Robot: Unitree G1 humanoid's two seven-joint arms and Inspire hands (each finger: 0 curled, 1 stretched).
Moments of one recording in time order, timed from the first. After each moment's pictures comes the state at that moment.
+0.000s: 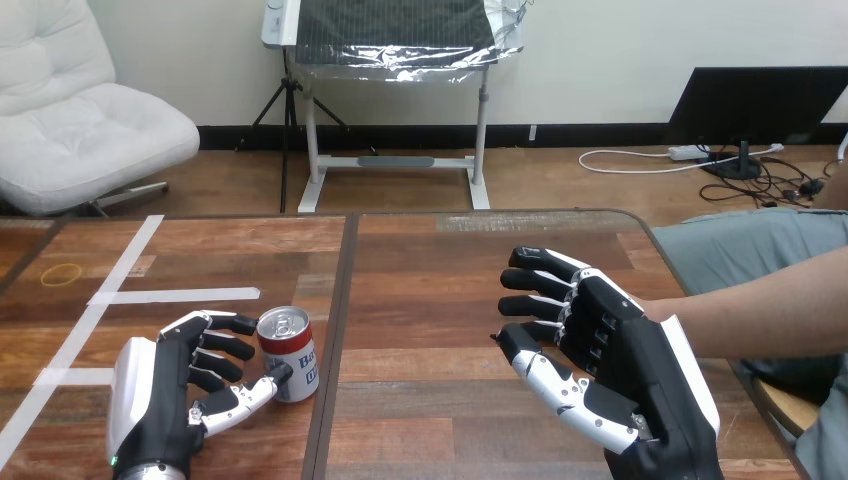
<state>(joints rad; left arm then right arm) 0.06 0.25 0.01 0.42 0.36 -0.35 0.33 0.44 -0.08 0.18 -0.40 0.03 -0.18 0.07</state>
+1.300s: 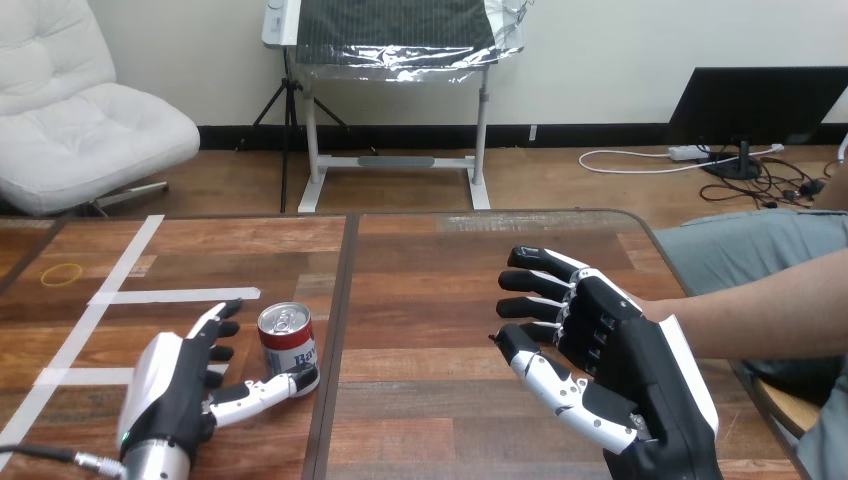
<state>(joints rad) 0.03 0.29 -0.01 0.28 0.39 0.00 0.10 0.44 -0.08 0.18 -0.40 0.02 -0.18 0.07</state>
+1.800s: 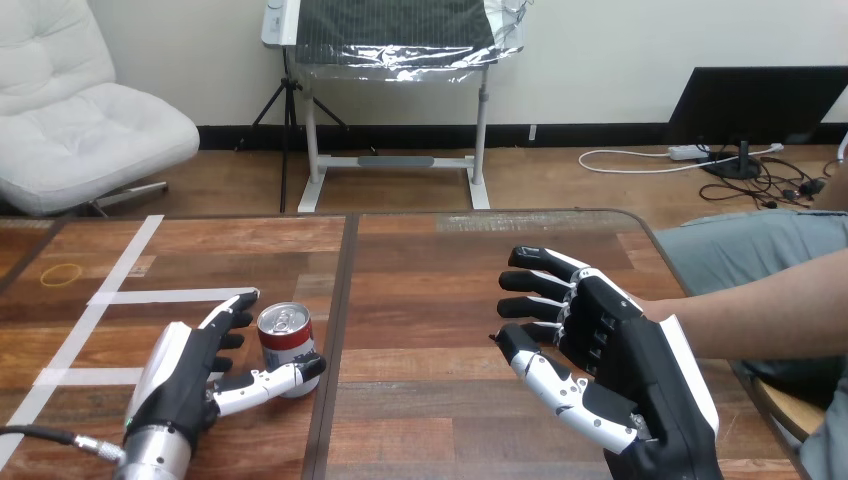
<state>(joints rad) -0.01 0.31 -0.01 0.28 0.32 0.00 0.00 0.44 -0.08 0.18 -0.40 0.02 -0.18 0.07</state>
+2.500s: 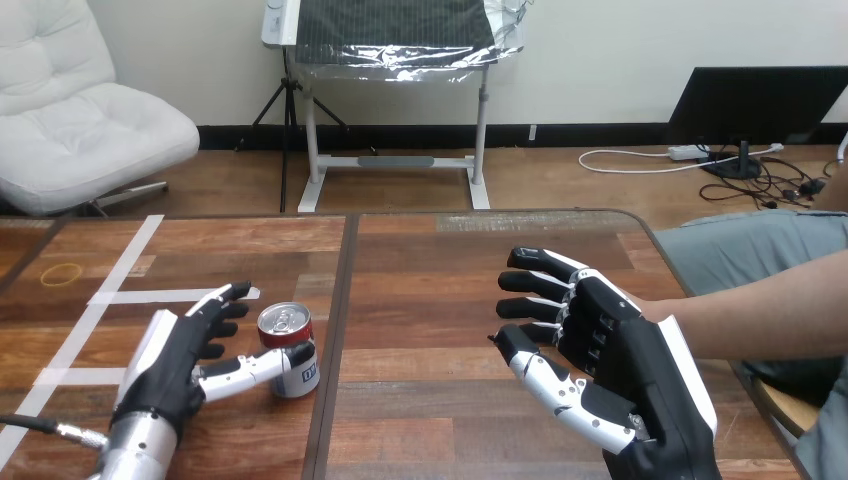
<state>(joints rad) -0.03 0.34 0.03 0.28 0.25 0.01 -0.06 0.43 -0.08 0.18 -0.39 0.02 -0.18 0.07</state>
